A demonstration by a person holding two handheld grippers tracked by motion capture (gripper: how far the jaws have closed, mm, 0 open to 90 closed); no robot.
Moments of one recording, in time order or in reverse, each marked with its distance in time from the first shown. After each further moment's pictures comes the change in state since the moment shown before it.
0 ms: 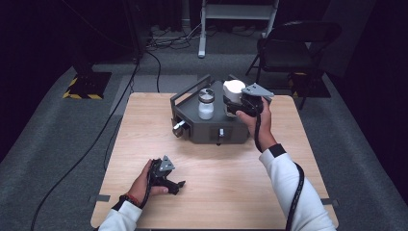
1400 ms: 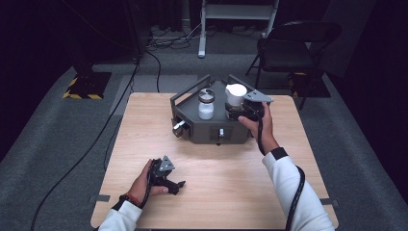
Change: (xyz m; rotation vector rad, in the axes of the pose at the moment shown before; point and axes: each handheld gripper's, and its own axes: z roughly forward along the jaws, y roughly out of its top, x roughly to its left) left arm 0.001 0.000 0.000 -0.001 -0.003 0.004; right arm -0.017 -0.027 0.012 0.039 0.016 -0.005
